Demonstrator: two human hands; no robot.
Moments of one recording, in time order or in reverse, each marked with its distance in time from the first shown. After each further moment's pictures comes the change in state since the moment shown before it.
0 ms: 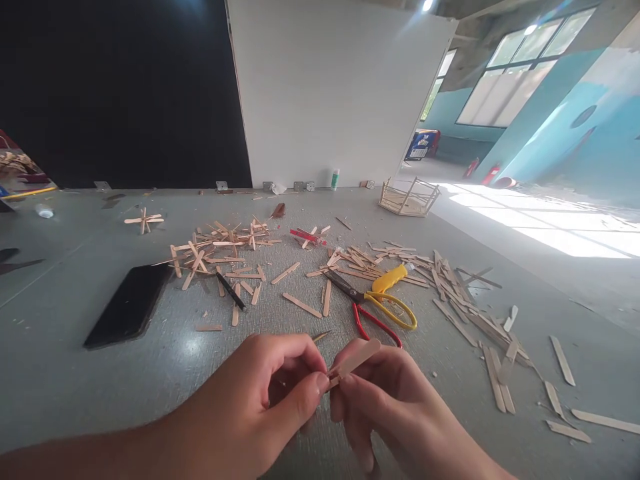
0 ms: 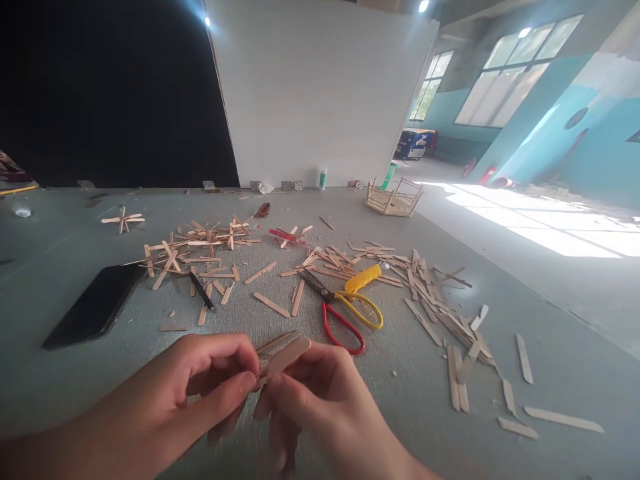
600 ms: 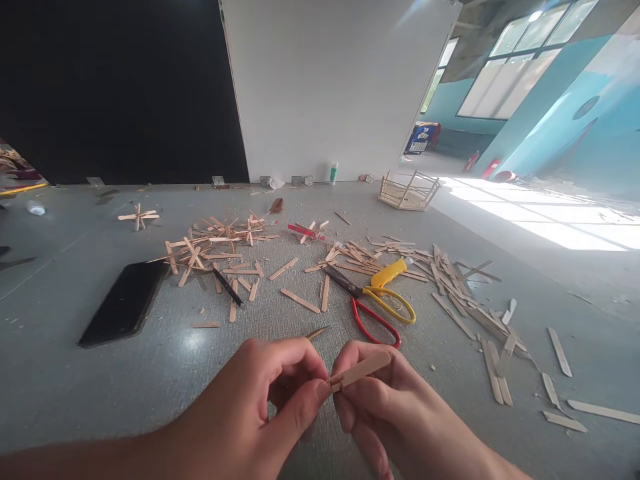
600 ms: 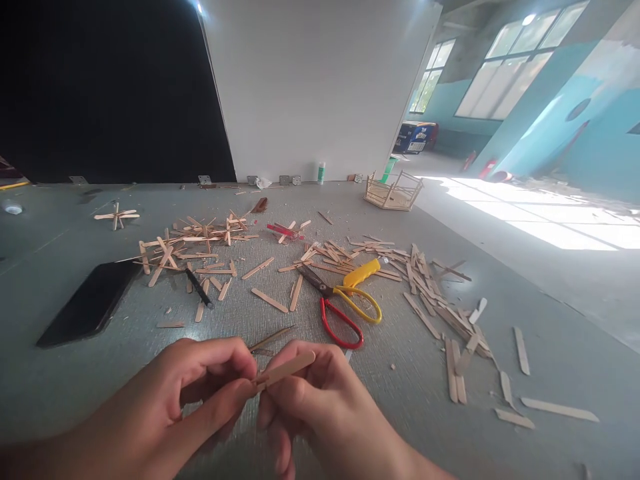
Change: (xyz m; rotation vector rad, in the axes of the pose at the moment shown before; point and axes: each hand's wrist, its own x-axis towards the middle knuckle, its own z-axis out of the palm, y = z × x) left_hand -0.001 -0.006 0.009 0.043 0.030 0.104; right_hand -0.001 0.002 0.000 0.128 -0.015 0.076
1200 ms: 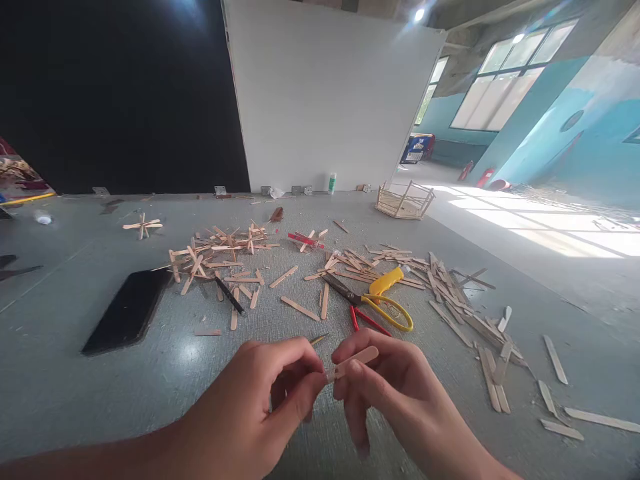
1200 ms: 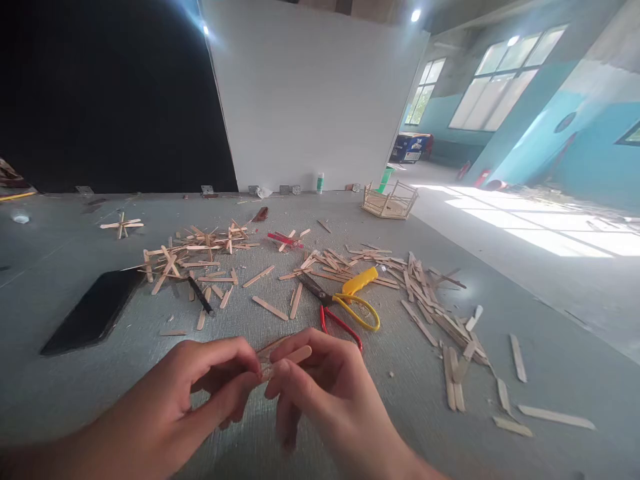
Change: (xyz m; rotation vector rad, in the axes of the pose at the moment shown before) left_hand 0.004 0.006 -0.005 0.103 0.041 0.013; right_hand 0.002 -0.009 -0.002 -0.281 0.047 -0.235
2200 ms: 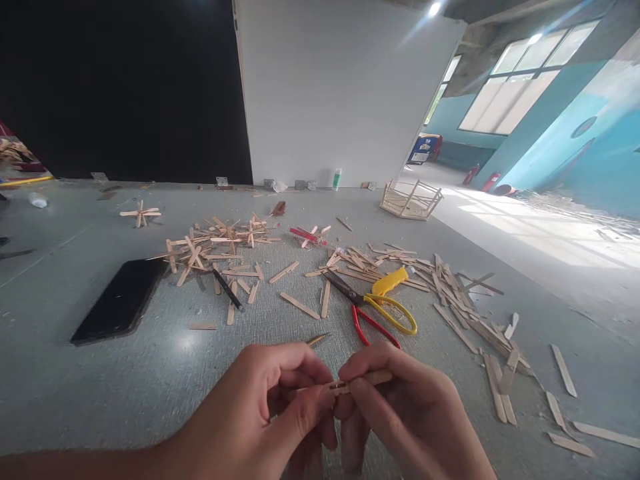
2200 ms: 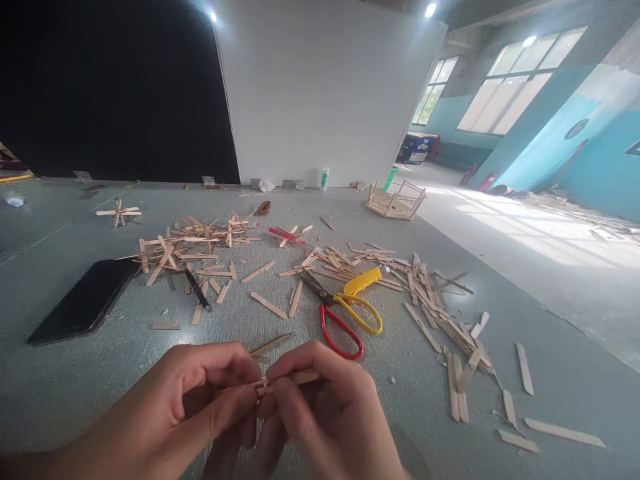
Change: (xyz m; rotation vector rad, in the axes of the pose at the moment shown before) left_hand -0.005 -0.001 0.016 -0.530 -0.023 -0.155; right_hand -0.014 0.000 0.012 -0.163 0.167 0.072
